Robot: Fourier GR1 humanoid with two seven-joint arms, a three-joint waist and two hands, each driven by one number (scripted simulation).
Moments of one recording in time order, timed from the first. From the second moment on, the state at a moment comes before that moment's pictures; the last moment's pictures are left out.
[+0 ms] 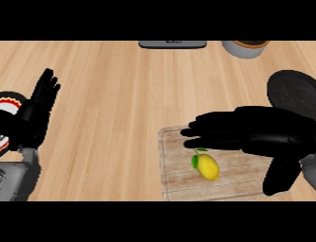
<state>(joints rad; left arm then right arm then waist) -0.22 0.31 -0.02 -1.45 0.14 0.17 0.05 -0.55 -0.66 0.46 -1.77 0.27 0.73 -0.29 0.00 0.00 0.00</state>
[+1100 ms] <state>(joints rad) -0.24 0.25 0.02 -1.47 0.08 0.14 0.08 -0.50 -0.50 0.55 -1.58 0.70 0.68 -0.40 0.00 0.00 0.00</state>
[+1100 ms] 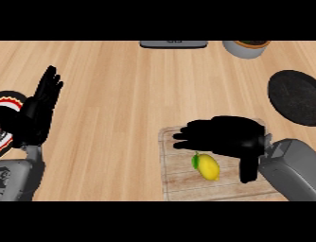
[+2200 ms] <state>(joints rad) -0.21 0.22 0.06 -1.46 0.05 0.08 0.06 -0.47 -0.37 0.63 -1.48 1.10 0.63 -0.43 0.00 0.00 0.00</state>
